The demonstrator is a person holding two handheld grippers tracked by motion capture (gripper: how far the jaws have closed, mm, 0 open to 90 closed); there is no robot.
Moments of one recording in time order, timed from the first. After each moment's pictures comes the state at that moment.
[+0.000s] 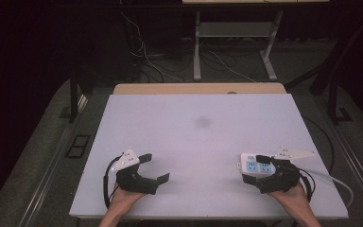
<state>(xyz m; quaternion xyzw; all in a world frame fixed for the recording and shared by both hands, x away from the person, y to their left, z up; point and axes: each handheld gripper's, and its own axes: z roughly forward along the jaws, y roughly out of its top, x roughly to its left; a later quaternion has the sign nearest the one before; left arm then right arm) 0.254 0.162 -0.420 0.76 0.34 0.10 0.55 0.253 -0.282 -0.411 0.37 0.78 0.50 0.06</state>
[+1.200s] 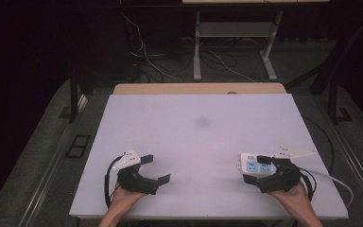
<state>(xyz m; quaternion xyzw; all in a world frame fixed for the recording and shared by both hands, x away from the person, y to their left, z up) 0.257 0.161 -0.424 0.76 0.34 0.08 0.55 0.254 -0.283 -0.408 0.38 0.78 0.49 0.05</state>
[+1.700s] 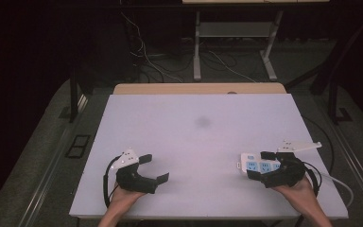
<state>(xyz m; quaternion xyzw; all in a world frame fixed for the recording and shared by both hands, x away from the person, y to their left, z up) 0.258 0.164 -0.424 0.76 0.34 0.08 0.55 0.262 -0.290 -0.392 0.39 0.79 0.47 0.05</state>
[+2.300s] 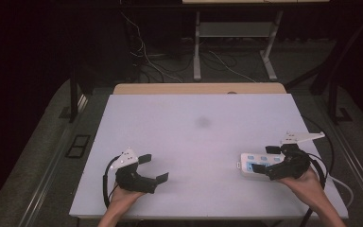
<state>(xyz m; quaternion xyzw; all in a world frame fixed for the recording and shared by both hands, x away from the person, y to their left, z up) 0.258 0.165 -0.424 0.75 0.35 0.08 0.55 0.278 -0.302 -0.379 0.39 0.81 0.44 0.05</state>
